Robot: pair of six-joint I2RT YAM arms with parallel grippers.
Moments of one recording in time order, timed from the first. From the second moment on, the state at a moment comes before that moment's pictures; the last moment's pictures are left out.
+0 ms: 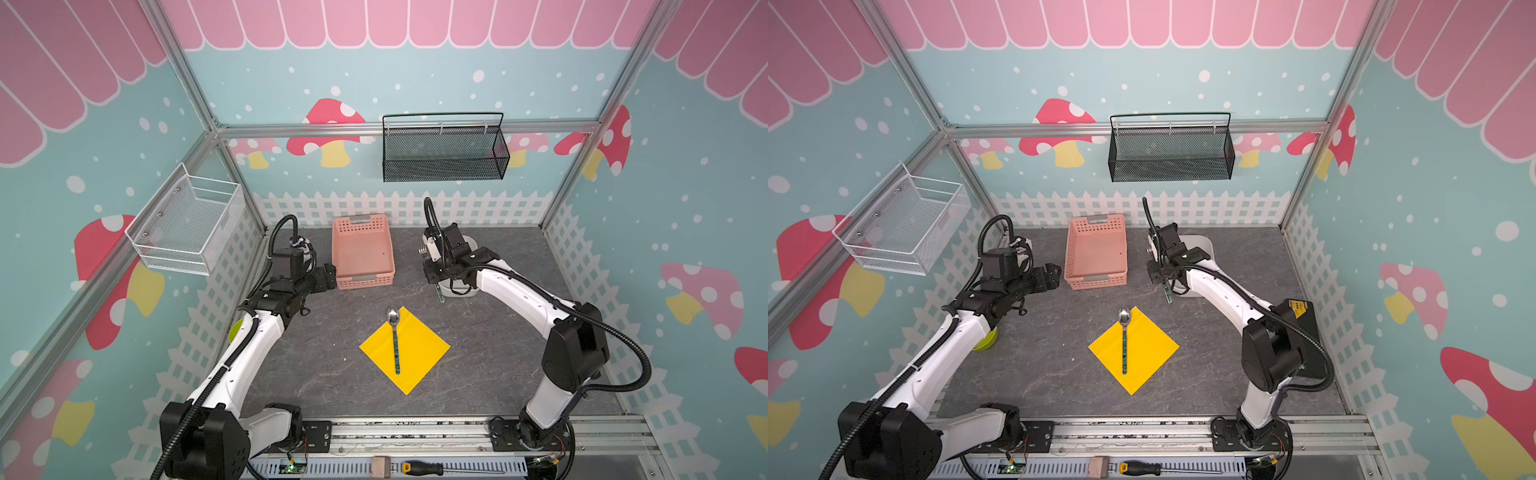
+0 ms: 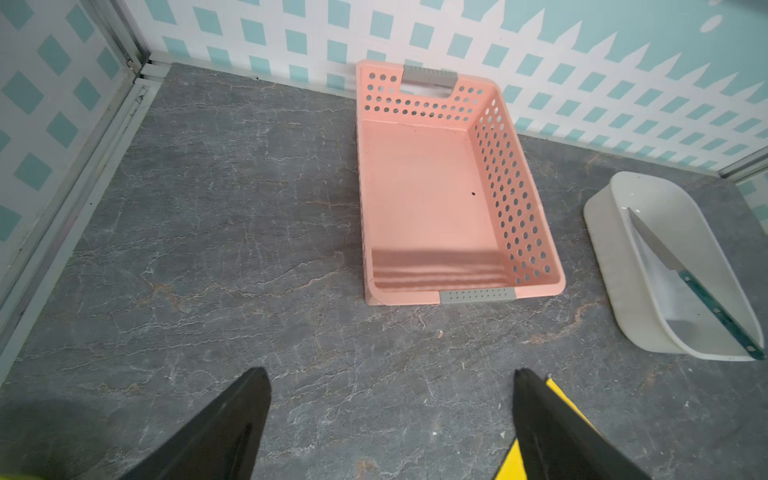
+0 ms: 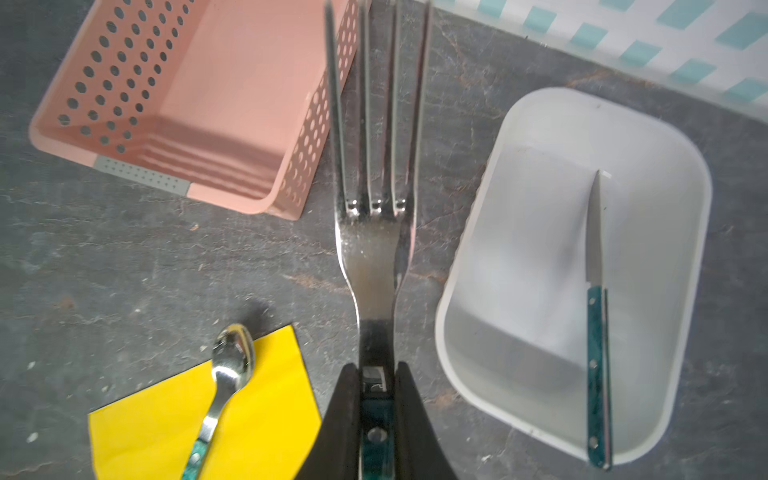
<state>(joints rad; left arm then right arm) -0.11 1.19 0.98 -0.41 0.05 -0.27 0.57 1.72 1.47 -0.65 0.06 0.17</state>
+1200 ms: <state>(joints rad) -0.23 1.20 1.01 -0.53 0.02 -0.32 0.76 1.92 1.41 -0.77 -0.08 0.68</state>
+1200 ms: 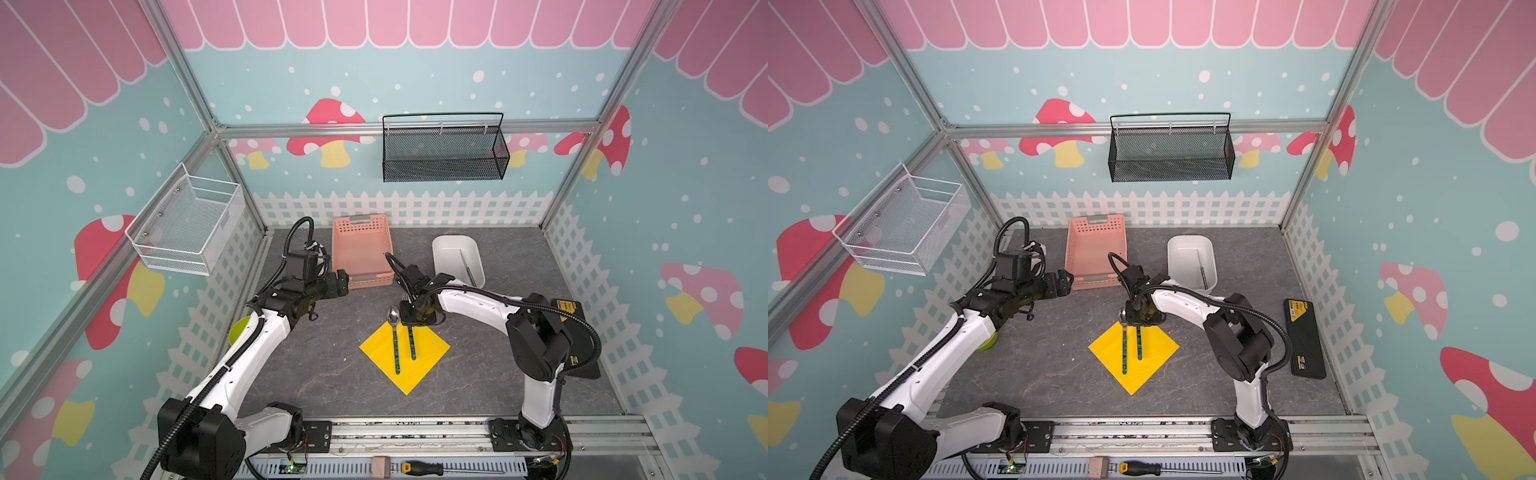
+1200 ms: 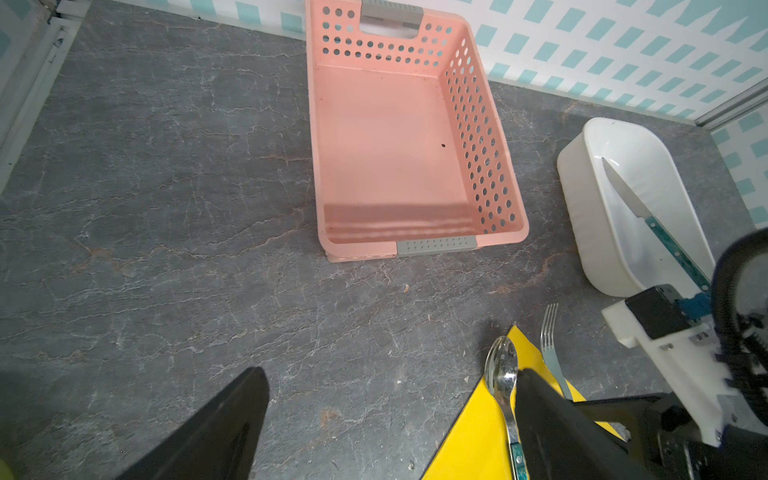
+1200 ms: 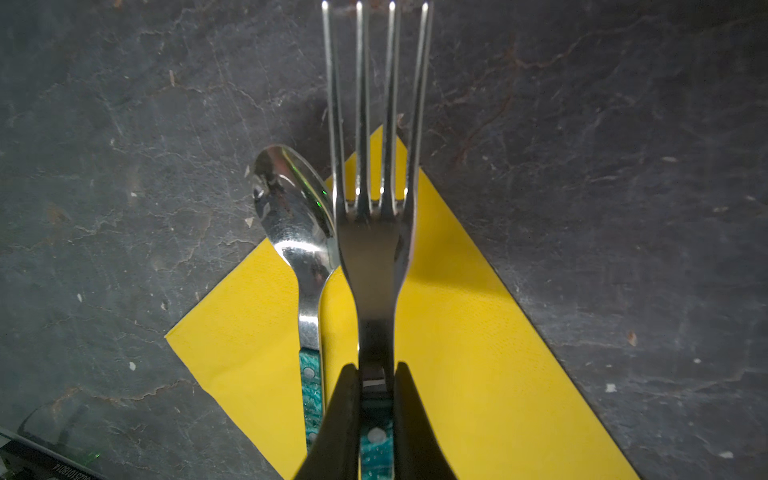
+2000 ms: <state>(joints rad) -0.27 1.23 1.04 -0.56 -0.01 -0.32 0.77 1.98 1.41 -0.79 -0.11 0.68</state>
